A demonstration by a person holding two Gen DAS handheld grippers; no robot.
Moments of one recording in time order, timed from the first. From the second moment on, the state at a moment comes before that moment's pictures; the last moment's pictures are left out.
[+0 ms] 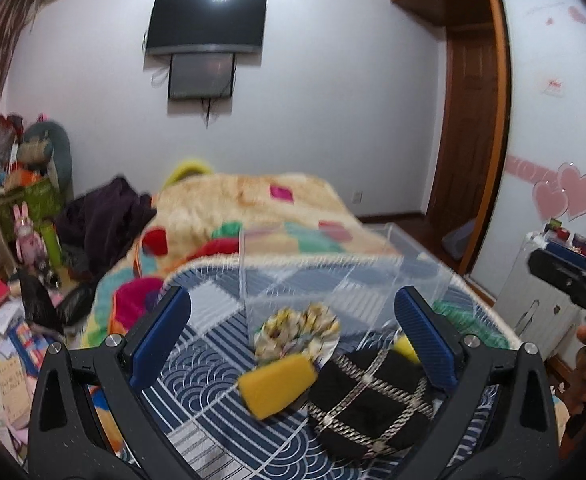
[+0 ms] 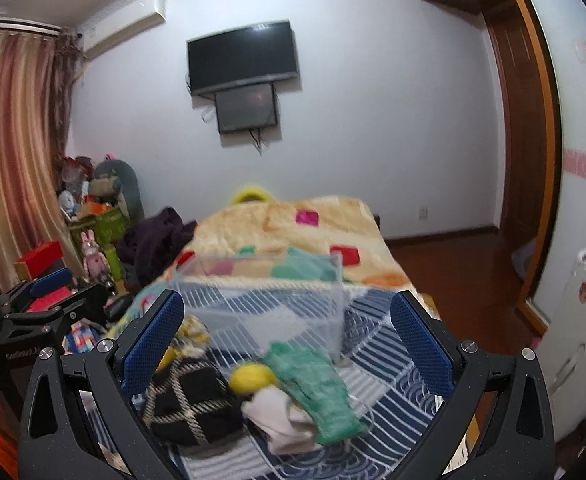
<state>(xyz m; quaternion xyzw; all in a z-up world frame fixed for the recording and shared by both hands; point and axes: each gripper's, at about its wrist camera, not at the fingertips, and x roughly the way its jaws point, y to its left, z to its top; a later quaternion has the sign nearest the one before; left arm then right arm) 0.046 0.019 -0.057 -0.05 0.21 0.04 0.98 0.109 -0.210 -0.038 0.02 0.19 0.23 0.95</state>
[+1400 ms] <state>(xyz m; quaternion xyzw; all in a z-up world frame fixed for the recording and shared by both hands) 0.056 0.035 -0.100 -0.12 0.28 0.00 0.95 0.132 -0.215 -0.073 0.04 0.27 0.25 0.93</state>
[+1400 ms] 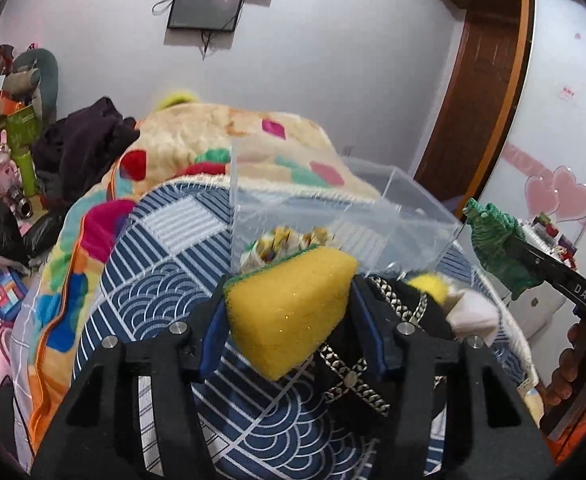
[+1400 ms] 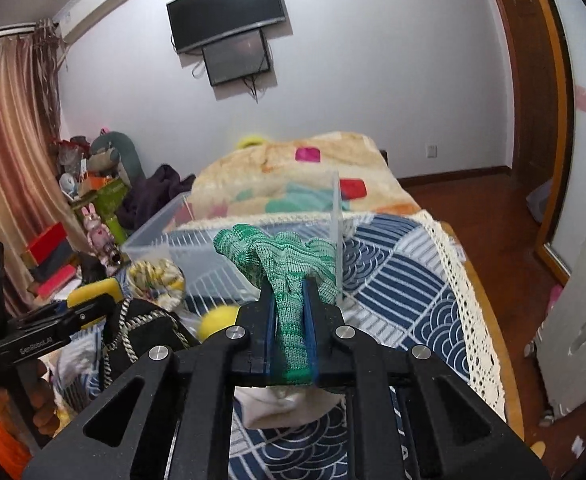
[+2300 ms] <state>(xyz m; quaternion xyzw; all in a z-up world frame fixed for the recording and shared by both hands) 0.162 0.037 -0.046 -0.07 0.28 -0.01 0.96 0.192 -0.163 -0.032 0.00 0.23 0.25 0.94</state>
